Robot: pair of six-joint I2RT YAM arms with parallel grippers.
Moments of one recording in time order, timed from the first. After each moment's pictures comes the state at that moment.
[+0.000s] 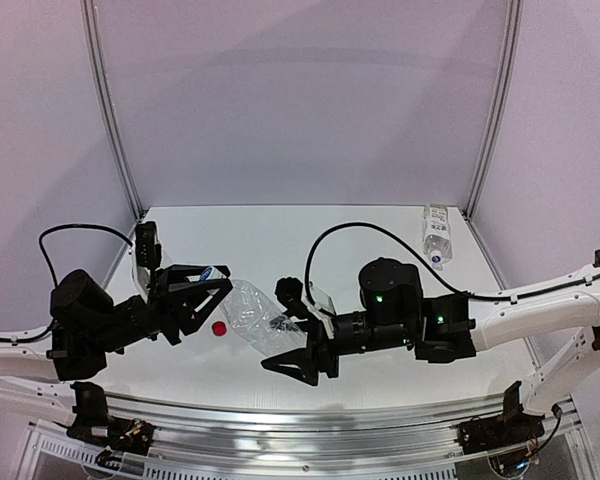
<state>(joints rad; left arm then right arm) -1.08 0.79 0.43 0.64 0.12 -0.31 1.26 1.44 0.90 0.28 -0.25 0.09</state>
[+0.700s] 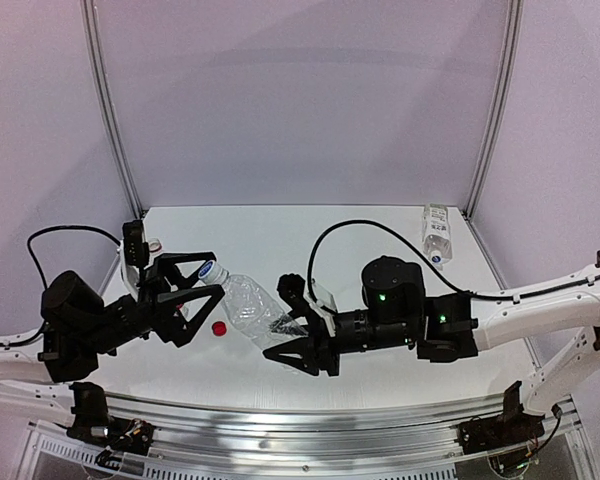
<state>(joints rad) -1.08 0.73 0.42 0.60 0.07 -0.29 1.26 1.44 0.90 0.28 -0.23 0.10</state>
